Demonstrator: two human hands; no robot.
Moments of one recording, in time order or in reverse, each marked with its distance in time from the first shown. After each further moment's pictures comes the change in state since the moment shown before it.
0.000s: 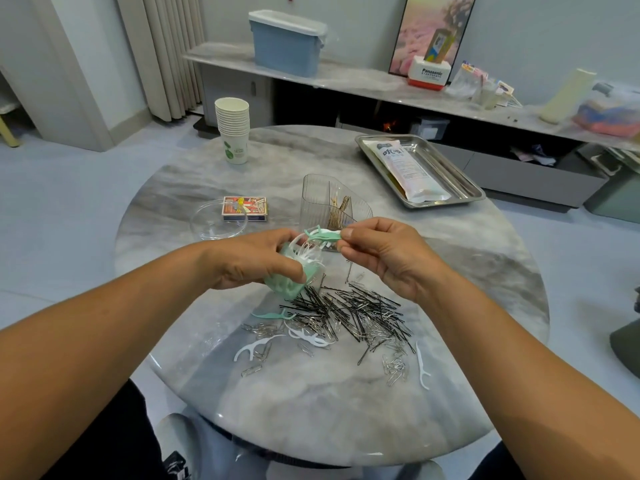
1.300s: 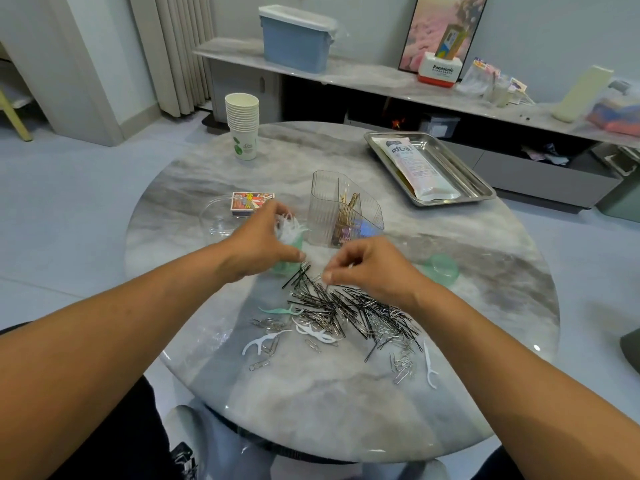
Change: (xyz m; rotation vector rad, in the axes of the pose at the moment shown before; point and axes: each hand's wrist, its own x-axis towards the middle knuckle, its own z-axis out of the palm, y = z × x) left_hand 0.009 -0.009 -0.004 0.178 0.474 0.146; right_hand 0.005 0.031 0.003 -0.944 -0.192 -0.244
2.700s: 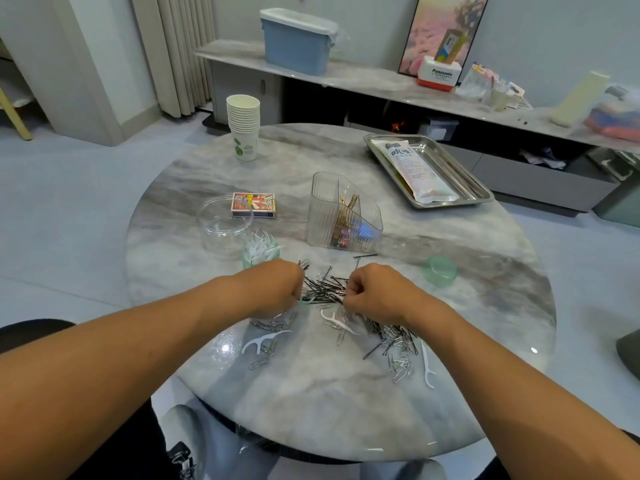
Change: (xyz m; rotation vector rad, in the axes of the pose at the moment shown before) left_hand -0.026 -0.009 0.026 0.785 -0.372 0.060; right_hand -0.007 0.021 0.003 -0.542 -0.111 0.170
